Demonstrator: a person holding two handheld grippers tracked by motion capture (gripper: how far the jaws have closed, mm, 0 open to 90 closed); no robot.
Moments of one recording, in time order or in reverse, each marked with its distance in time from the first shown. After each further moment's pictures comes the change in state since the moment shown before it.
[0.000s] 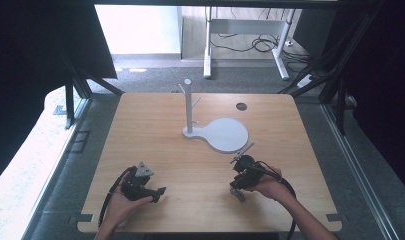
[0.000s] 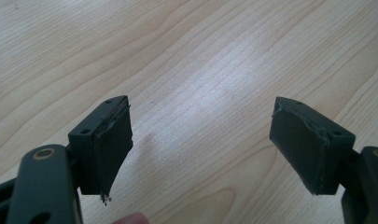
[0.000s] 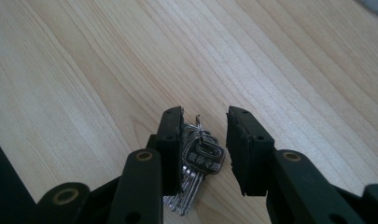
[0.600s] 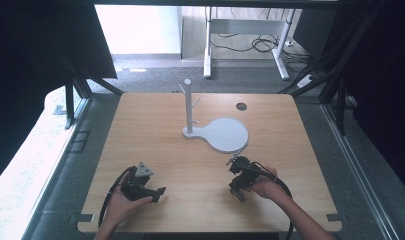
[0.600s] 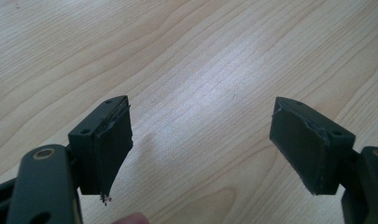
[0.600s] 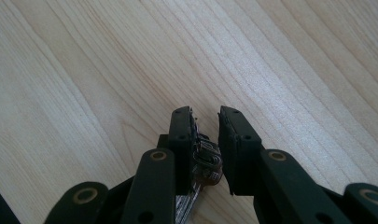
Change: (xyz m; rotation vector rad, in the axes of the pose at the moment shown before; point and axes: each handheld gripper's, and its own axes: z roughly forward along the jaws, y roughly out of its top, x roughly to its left) left arm 0.000 0.000 0.000 -0.005 0.003 -0.005; right arm -0.001 0.004 0.016 0.058 -0.019 -0.004
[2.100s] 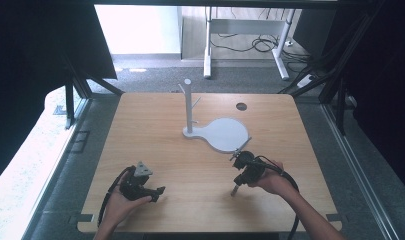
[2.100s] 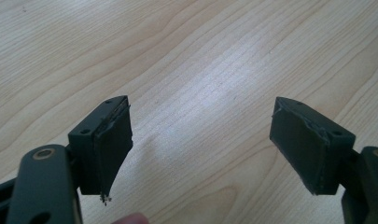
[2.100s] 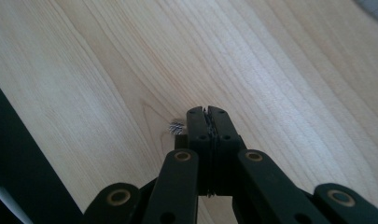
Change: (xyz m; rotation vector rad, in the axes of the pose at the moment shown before) left arm 0.001 0.000 -0.003 -0.006 0.004 -0.002; right arm 0.000 0.006 -0.039 0.024 0.028 -0.032
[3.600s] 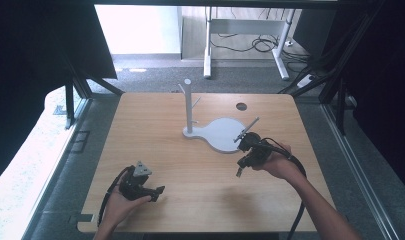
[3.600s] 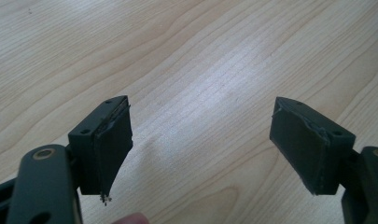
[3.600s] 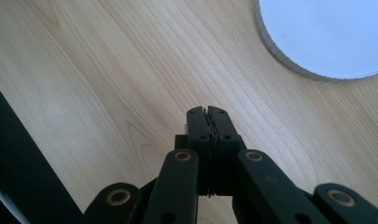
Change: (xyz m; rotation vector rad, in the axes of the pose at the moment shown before) left arm 0.000 0.000 -0.001 -0.013 0.008 -0.013; right arm -0.011 0.023 -0.052 -0.061 -0.070 -0.019
